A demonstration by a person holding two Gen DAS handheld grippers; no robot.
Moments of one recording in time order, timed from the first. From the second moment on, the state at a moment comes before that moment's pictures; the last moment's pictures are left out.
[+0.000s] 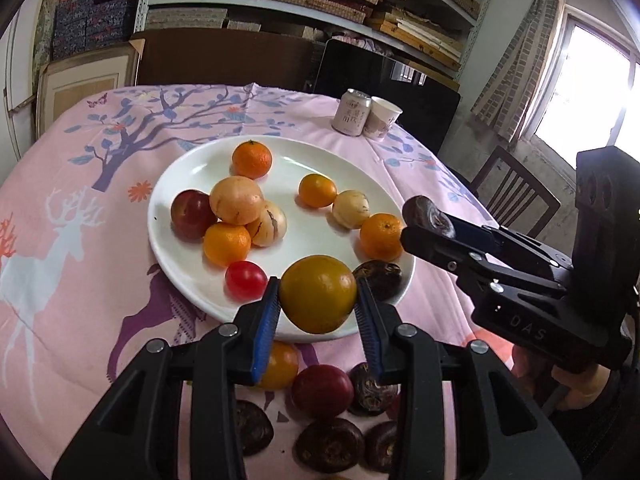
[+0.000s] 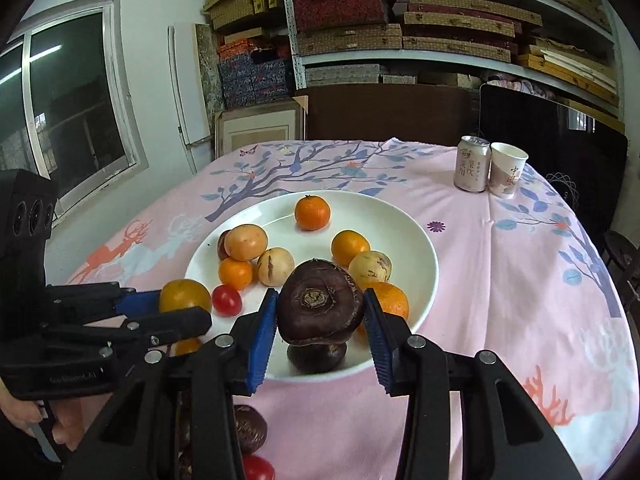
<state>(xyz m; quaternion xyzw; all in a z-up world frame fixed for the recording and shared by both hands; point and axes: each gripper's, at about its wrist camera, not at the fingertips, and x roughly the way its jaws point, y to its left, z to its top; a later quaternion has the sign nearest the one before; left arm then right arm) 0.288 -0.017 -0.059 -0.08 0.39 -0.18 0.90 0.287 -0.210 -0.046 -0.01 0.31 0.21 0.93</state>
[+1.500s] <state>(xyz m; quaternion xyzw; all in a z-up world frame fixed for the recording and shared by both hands) 0.153 -0.006 -0.085 0.07 0.41 -0.18 0.89 0.197 -0.211 -0.097 -0.01 0.40 0.25 0.88</state>
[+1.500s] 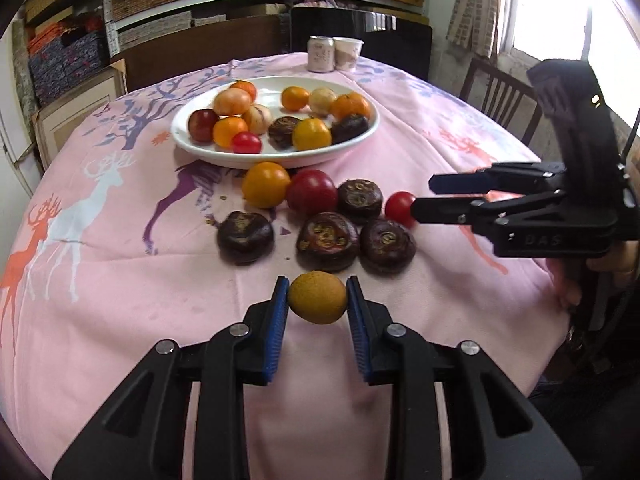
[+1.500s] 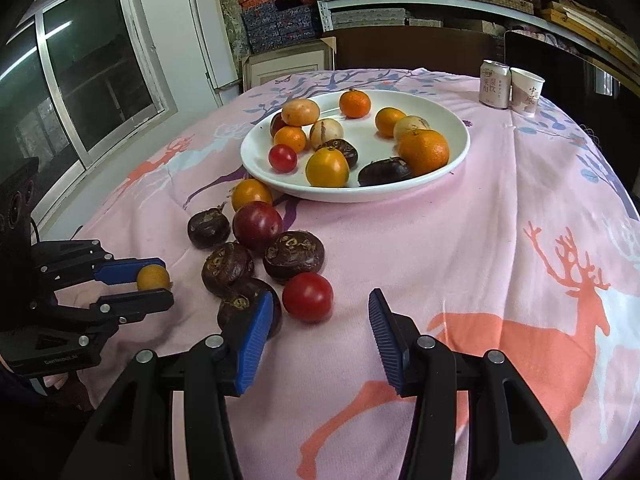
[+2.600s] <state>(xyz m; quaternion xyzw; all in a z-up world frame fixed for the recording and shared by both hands) 0.262 0.016 -0.038 -0.05 0.35 -0.17 0.92 0.260 -0.223 -0.029 0.02 0.28 0.20 0.94</state>
